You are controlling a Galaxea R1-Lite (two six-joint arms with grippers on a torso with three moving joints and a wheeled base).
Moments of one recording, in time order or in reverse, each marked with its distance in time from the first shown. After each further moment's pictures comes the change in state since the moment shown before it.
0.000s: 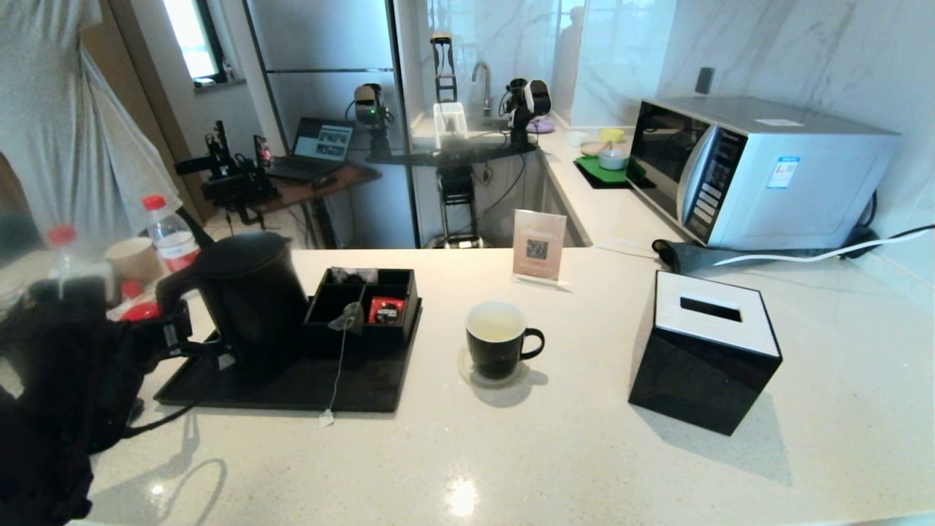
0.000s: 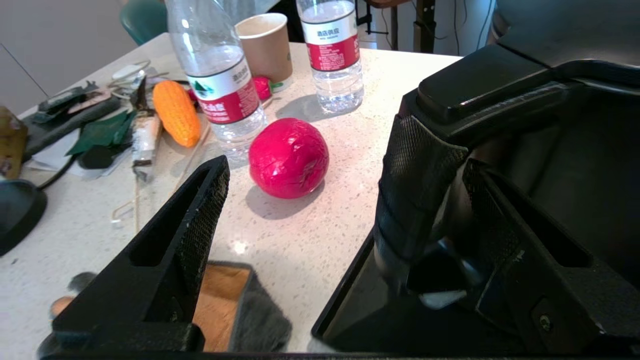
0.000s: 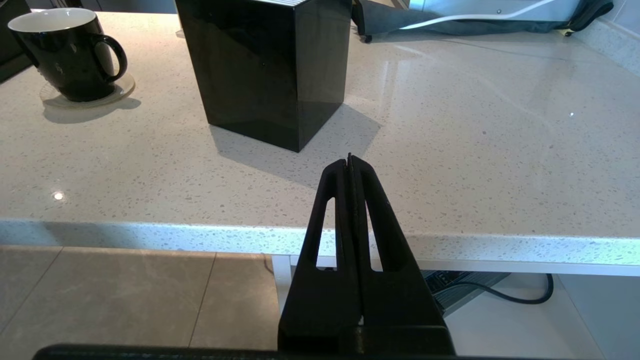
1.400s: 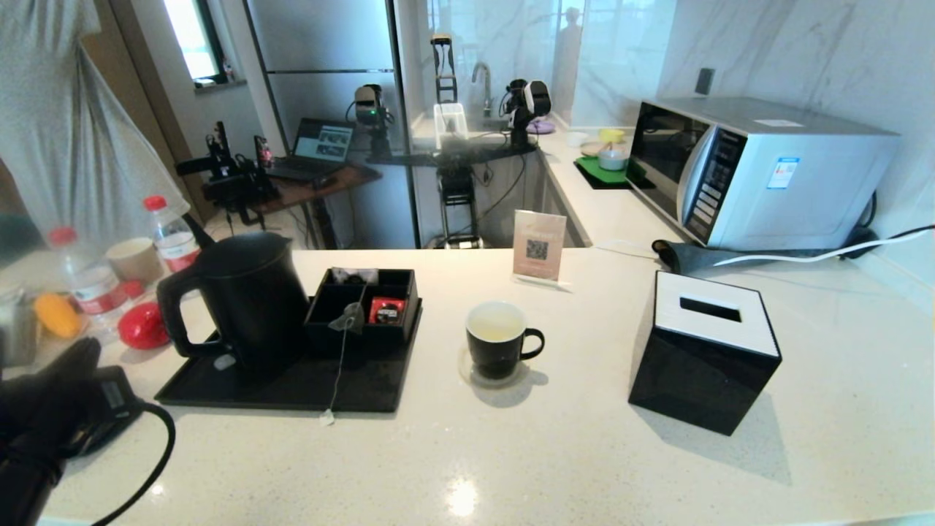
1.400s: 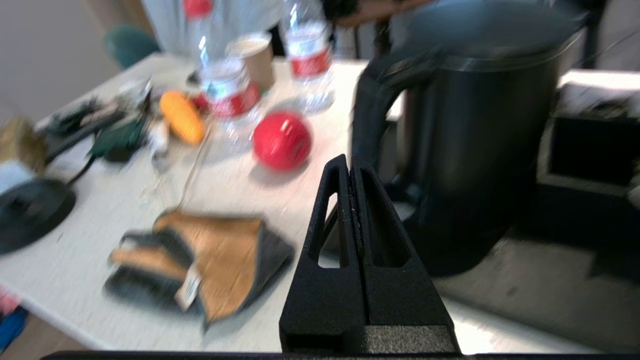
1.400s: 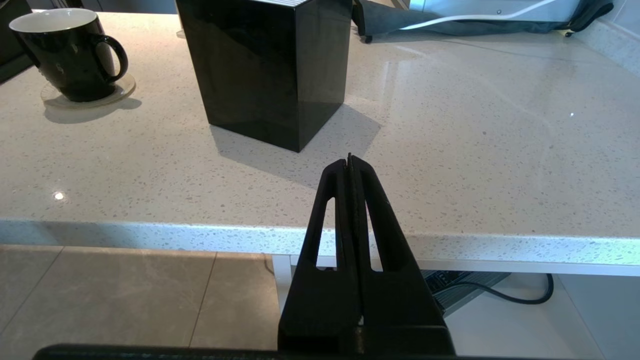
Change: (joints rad) left arm -0.117 -0.469 0.287 0.140 0.007 0.007; right arm 0.000 0.000 0.000 0.000 0.000 0.000
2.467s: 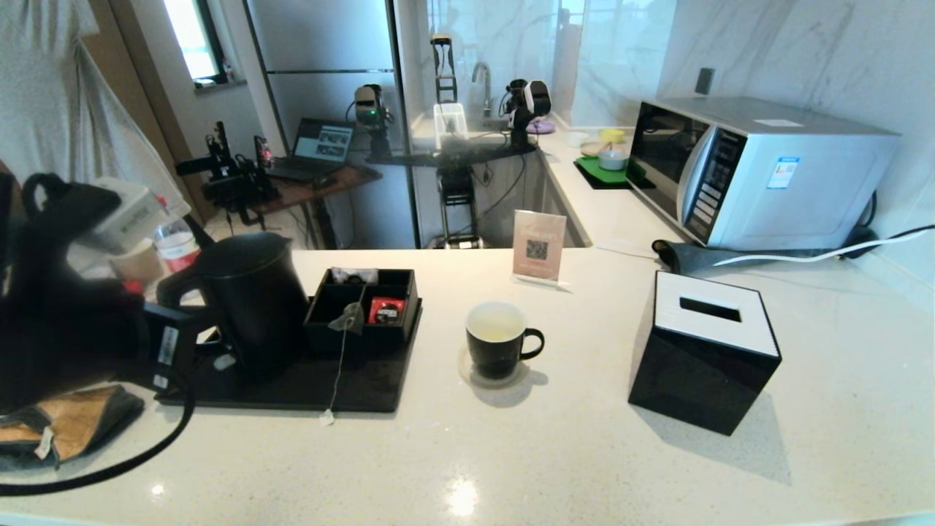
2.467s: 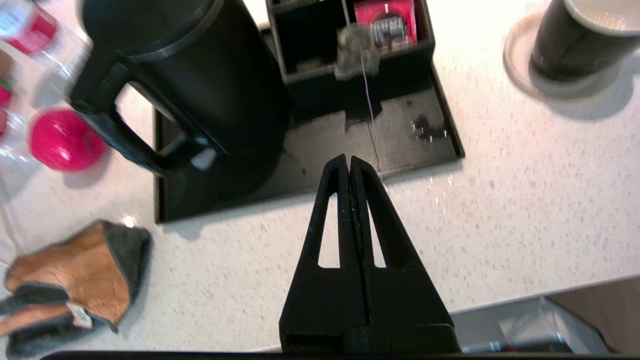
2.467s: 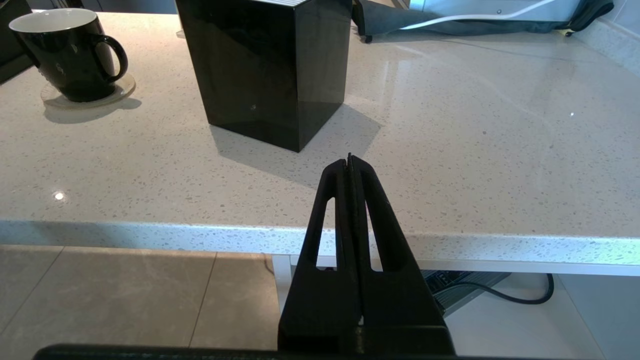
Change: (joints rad) left arm -0.375 -0.211 -0.863 1.576 -0.191 -0.017; right arm 0.000 0.000 0.000 0.000 0.000 0.000
